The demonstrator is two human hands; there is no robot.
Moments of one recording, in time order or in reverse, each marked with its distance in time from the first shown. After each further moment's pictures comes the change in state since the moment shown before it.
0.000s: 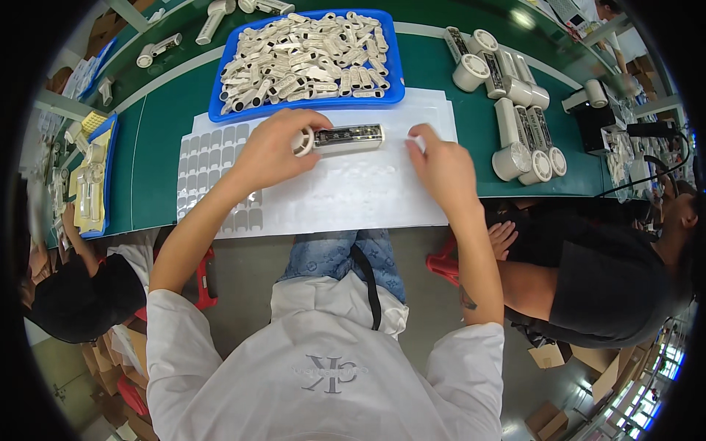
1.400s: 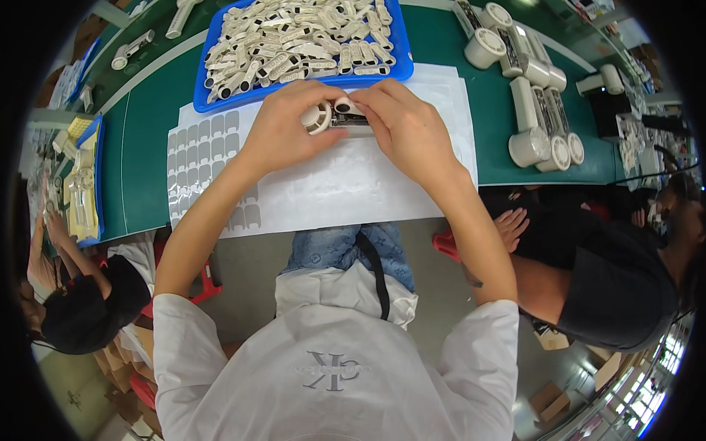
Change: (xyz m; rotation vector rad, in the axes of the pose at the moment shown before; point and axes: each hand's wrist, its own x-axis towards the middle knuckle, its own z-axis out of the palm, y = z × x) left_hand 0.023 -0.011 0.024 -0.073 0.193 0.214; right_hand 0.038 -0.041 0.029 0.248 0.245 -0.441
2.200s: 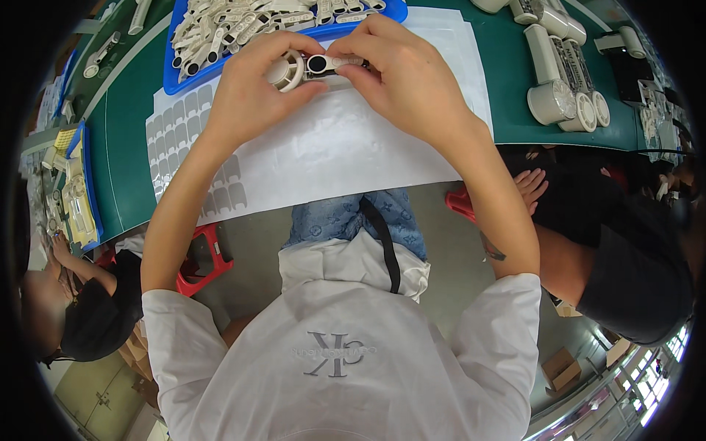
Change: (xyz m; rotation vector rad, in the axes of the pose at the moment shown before) left_hand 0.003 -0.001 -0.005 0.025 -0.061 -0.033; right_hand -0.001 0.003 -0.005 0.070 -0.116 0.069
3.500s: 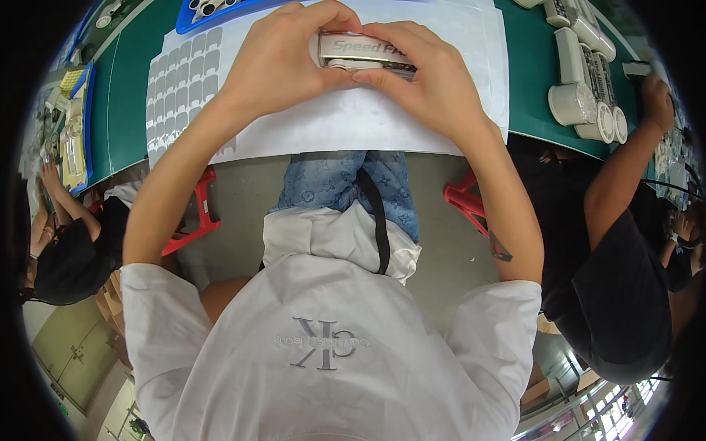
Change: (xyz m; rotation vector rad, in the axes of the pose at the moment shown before) left_hand -0.009 0.047 0.009 0.151 -0.105 -0.175; right_hand -0.037 0.016 0.012 0.211 -0.119 0.001
